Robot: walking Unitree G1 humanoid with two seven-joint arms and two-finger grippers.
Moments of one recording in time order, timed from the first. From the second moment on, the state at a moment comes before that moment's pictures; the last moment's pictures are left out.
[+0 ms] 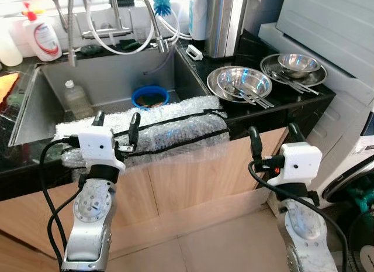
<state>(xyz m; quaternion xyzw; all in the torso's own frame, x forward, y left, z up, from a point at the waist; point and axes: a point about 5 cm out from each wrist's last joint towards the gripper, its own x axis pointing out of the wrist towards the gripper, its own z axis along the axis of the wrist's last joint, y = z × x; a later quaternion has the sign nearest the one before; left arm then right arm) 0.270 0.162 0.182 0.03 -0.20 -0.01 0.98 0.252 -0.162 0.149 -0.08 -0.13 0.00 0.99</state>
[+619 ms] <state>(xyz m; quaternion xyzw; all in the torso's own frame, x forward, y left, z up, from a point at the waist) 0.271 0.165 0.185 0.05 -0.20 -0.02 0.98 0.251 -0.154 0.151 -0.08 -0.13 0.00 0.99</state>
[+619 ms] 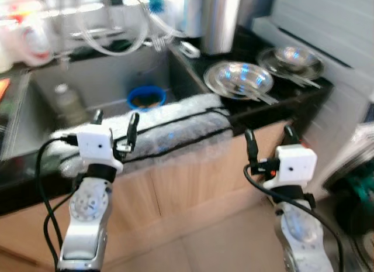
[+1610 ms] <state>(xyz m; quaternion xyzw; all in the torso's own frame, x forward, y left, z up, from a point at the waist) 0.272 0.161 0.188 0.04 -0.21 -0.02 0.98 0.254 -0.147 0.155 -0.08 -0.15 0.03 0.99</state>
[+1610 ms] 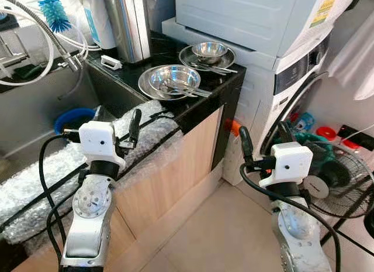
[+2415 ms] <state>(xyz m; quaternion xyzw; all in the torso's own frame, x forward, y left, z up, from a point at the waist) 0.270 0.158 0.182 0.04 -0.20 -0.02 0.98 0.256 -0.143 0.153 -0.08 -0.15 0.05 0.98</state>
